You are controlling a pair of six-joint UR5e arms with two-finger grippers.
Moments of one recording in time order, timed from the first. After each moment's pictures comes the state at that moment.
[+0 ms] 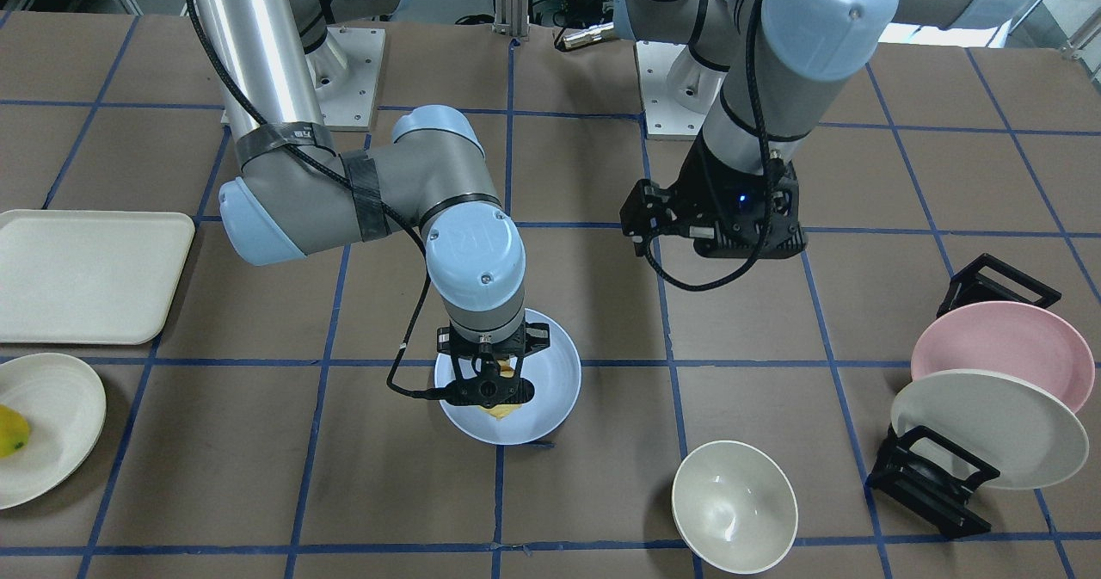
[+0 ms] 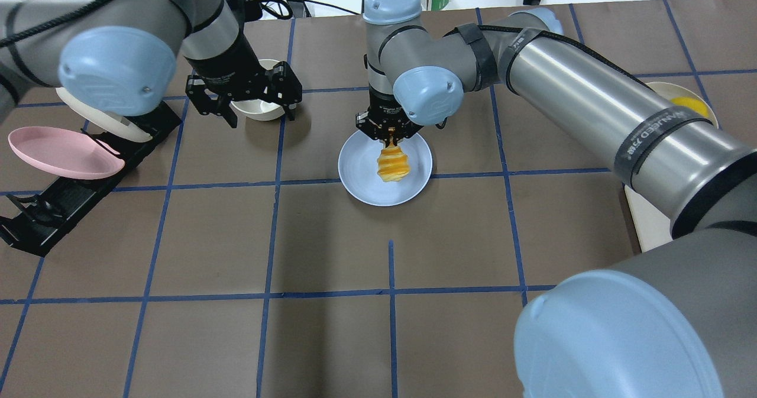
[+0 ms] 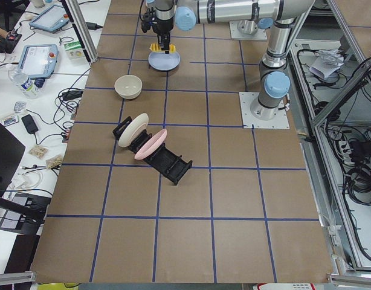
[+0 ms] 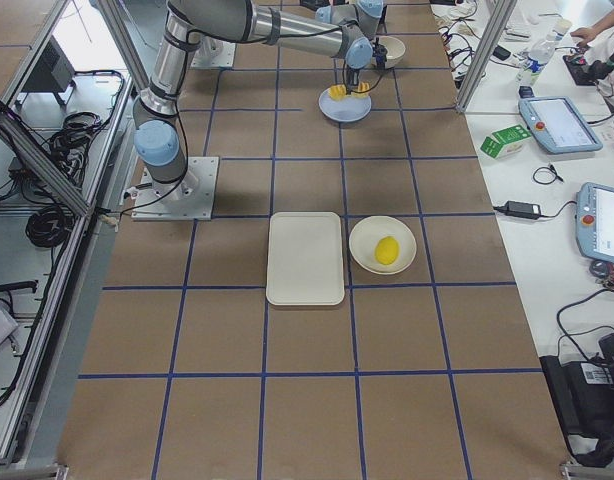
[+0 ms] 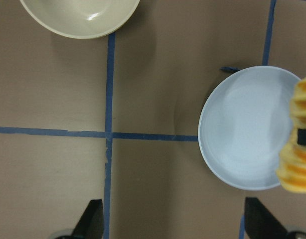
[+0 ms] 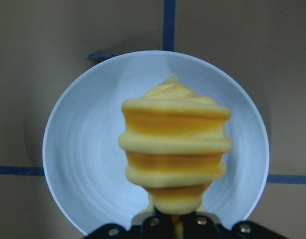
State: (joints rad) left arm -1.64 -1.69 -1.56 -1.49 1.53 -0.10; right arm 1.91 -0.99 1.41 -1.90 -1.50 0.31
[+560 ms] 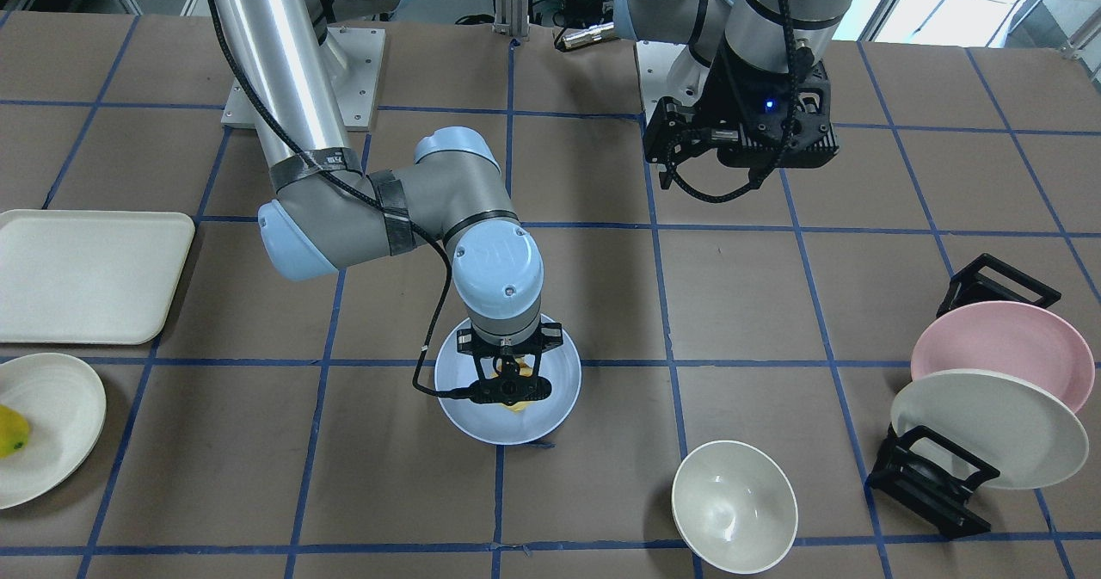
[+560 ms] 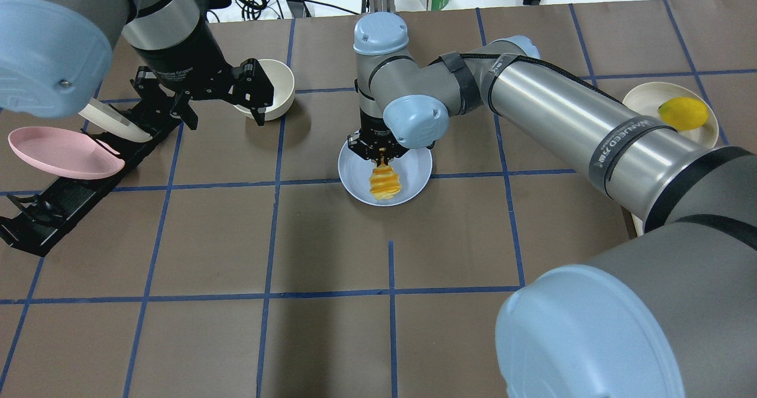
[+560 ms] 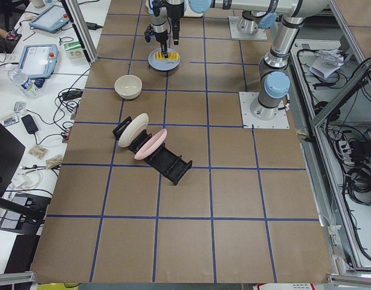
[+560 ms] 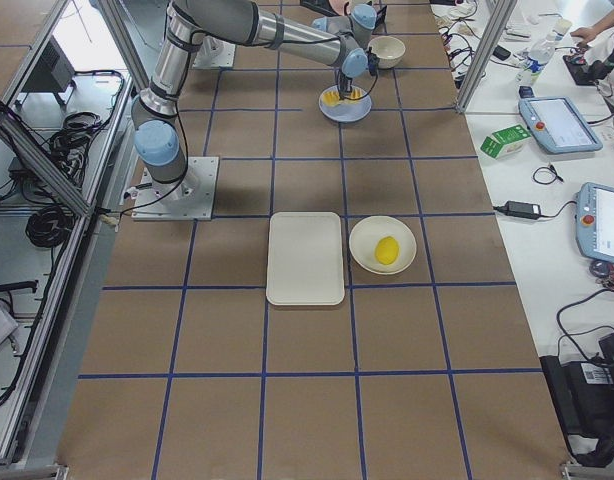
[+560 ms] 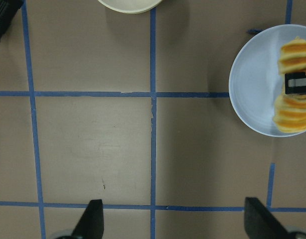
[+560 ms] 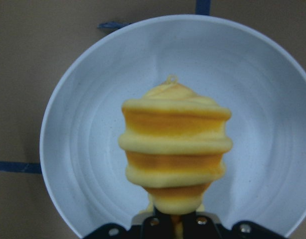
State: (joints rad) left arm -1.65 -1.59 -1.55 -1.58 1.57 -0.10; right arm 1.94 -0.96 1.45 -1.96 -1.48 0.31
